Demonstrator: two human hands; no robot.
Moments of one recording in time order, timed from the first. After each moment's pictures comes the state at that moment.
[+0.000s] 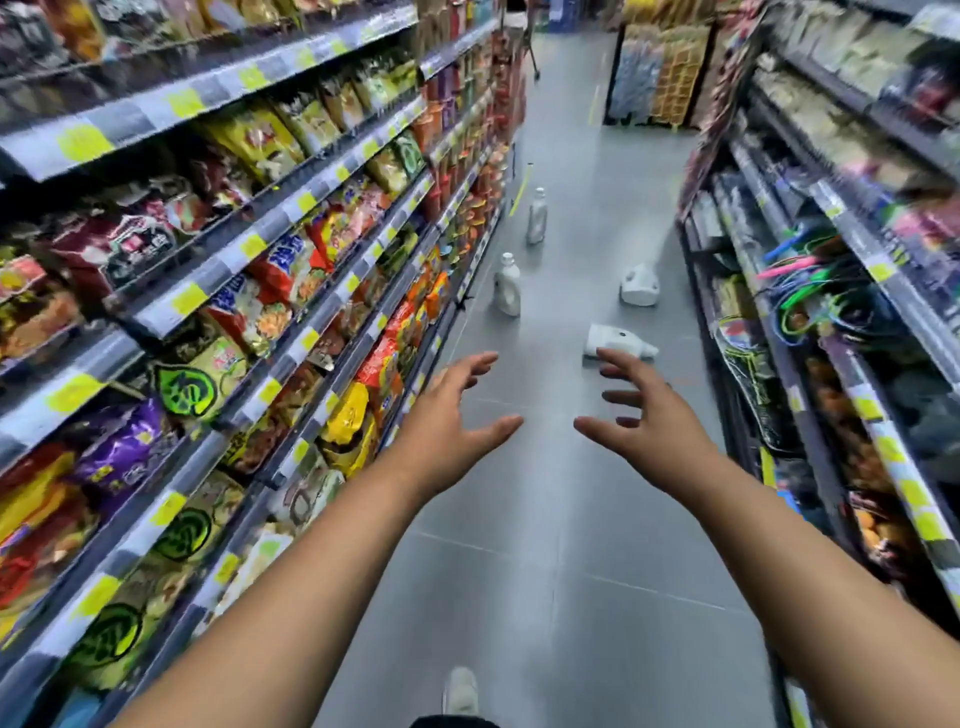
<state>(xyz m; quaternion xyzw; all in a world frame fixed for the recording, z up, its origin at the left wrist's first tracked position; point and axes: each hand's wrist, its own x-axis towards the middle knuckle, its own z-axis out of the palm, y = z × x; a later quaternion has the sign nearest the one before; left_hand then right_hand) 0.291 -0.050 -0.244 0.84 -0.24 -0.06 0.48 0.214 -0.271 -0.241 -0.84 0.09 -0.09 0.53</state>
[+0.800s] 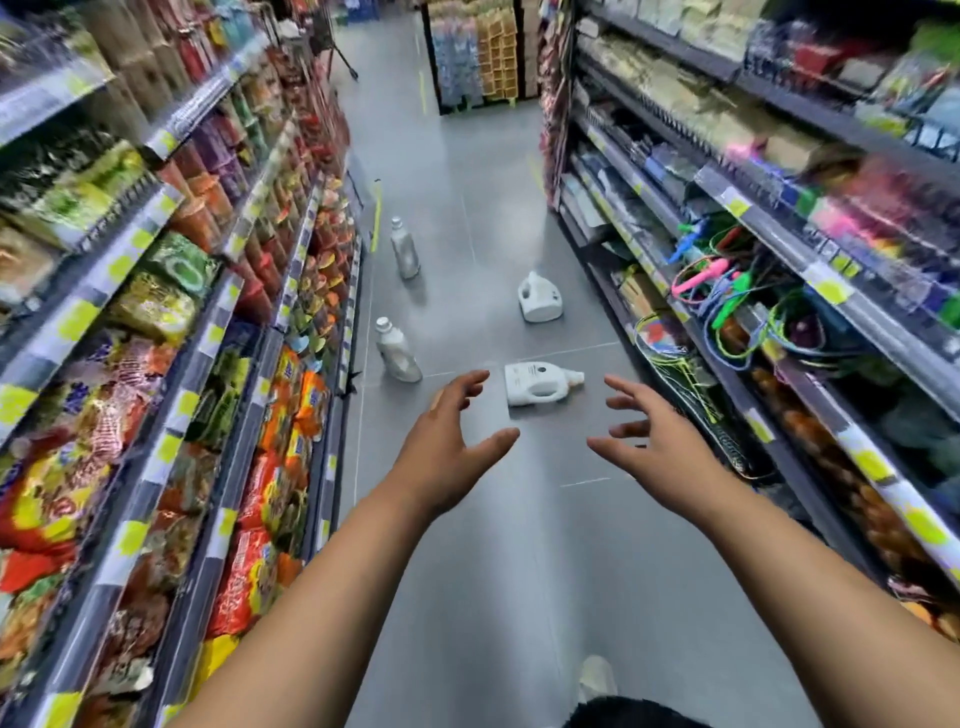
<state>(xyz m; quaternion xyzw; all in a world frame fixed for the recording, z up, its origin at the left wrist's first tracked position) 0.684 -0.360 -0.272 0.83 -0.34 -0.16 0.42 0.531 -0.551 -0.295 -0.78 0.28 -0.14 0.55</state>
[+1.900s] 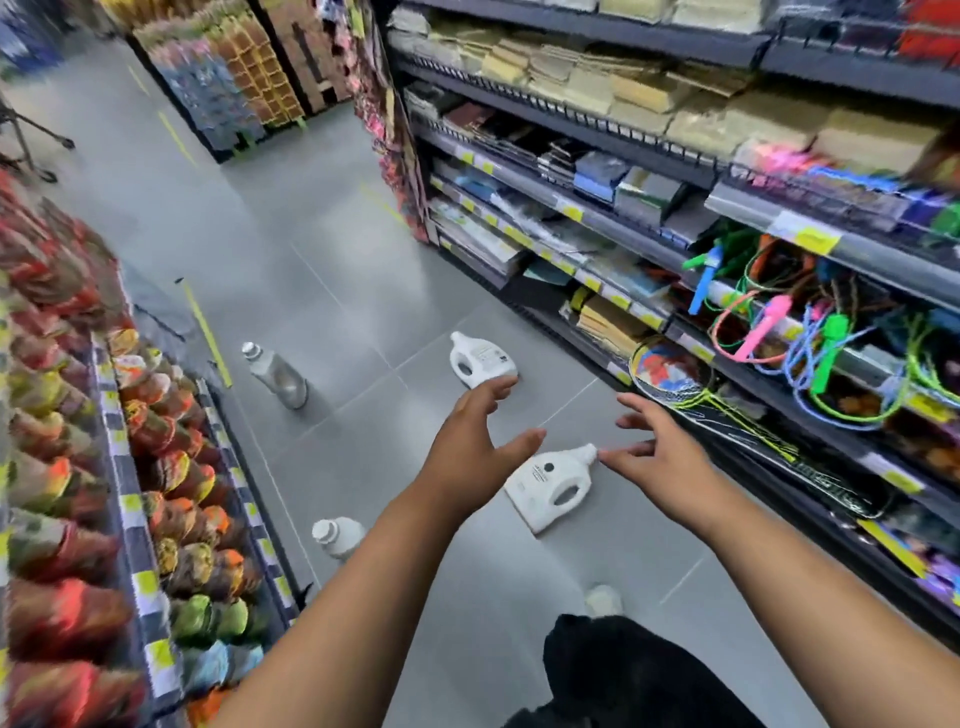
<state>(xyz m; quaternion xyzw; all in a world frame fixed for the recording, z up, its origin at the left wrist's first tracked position) 1.225 -0.714 -0.318 0.72 -0.52 -0.31 0.34 1.016 -0.791 -0.368 -0.61 0.52 -0.23 0.55</state>
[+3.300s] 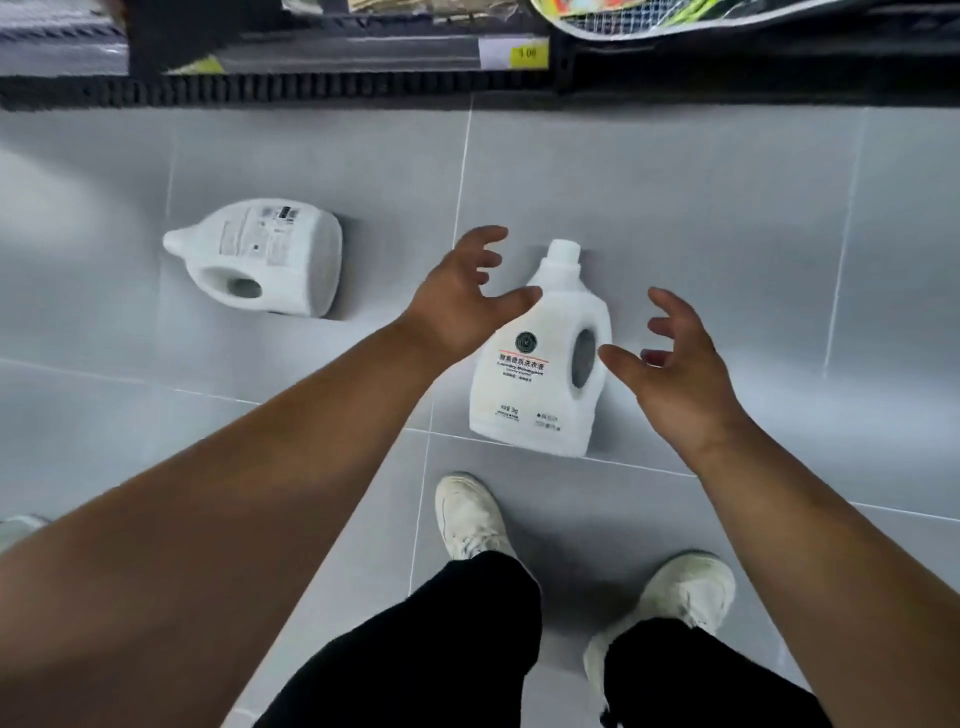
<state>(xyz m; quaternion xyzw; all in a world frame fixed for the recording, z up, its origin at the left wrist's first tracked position) 1.325 -1.065 -0.924 0.57 -0.64 -0.51 0.03 1.157 -0.924 -0.938 -0.22 0.80 -0.30 0.47</state>
